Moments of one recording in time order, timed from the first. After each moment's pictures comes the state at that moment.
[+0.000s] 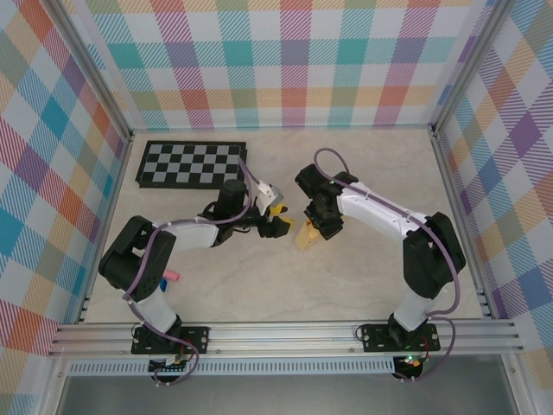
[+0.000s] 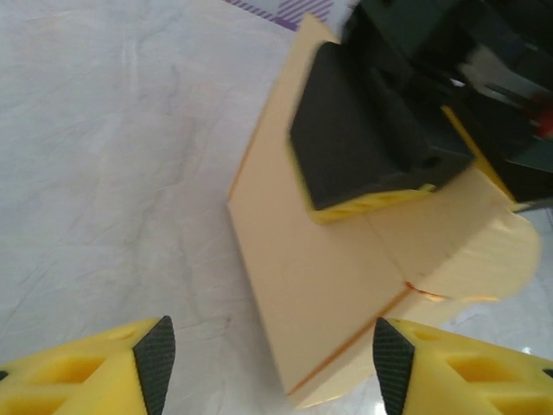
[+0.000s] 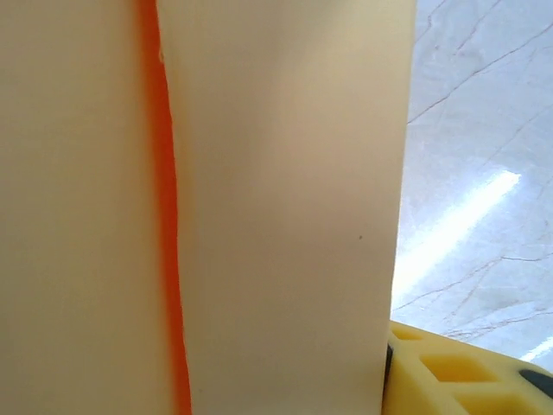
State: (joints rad) left arm -0.54 1.69 0.81 0.41 0.73 0.07; right arm 0.67 1.71 1.34 -0.99 0.13 1.59
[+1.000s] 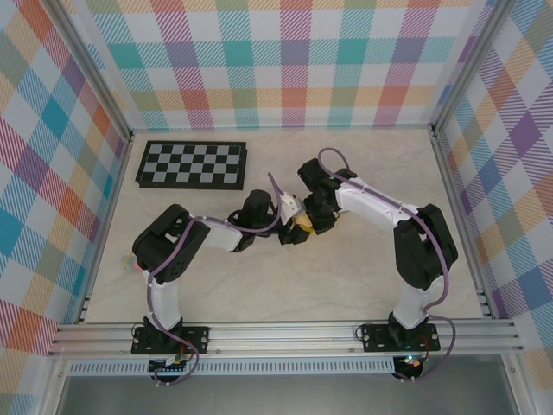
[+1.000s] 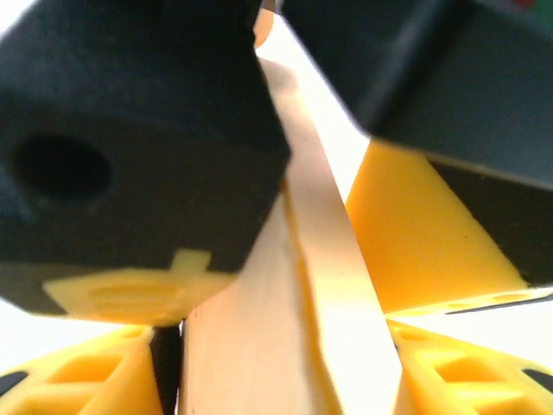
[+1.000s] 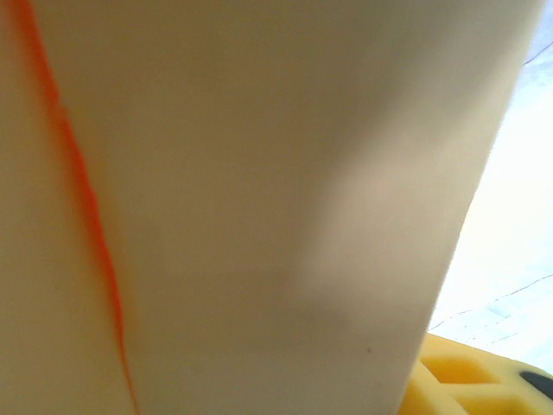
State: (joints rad) left arm -0.67 1.92 0.88 0.63 0.62 0.11; right arm 0.62 1.79 1.36 -0.87 -0.01 1.69
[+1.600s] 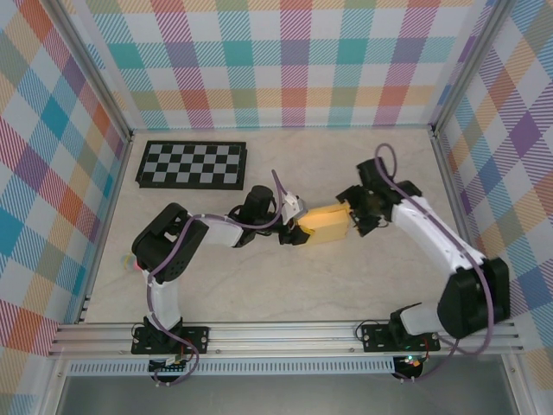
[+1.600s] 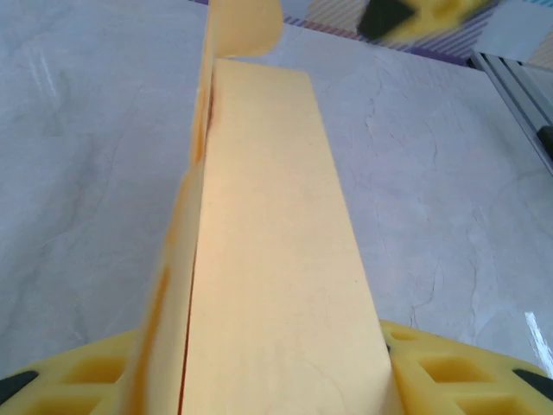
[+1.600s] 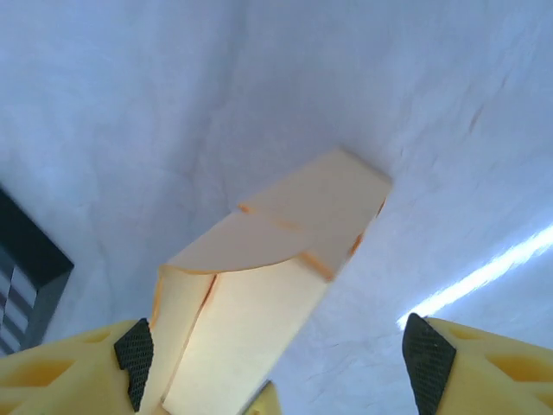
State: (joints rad) left arm -0.64 1.93 0.94 0.49 0.76 0.21; right arm 0.31 1.33 1.08 -0.83 -0.11 1.21
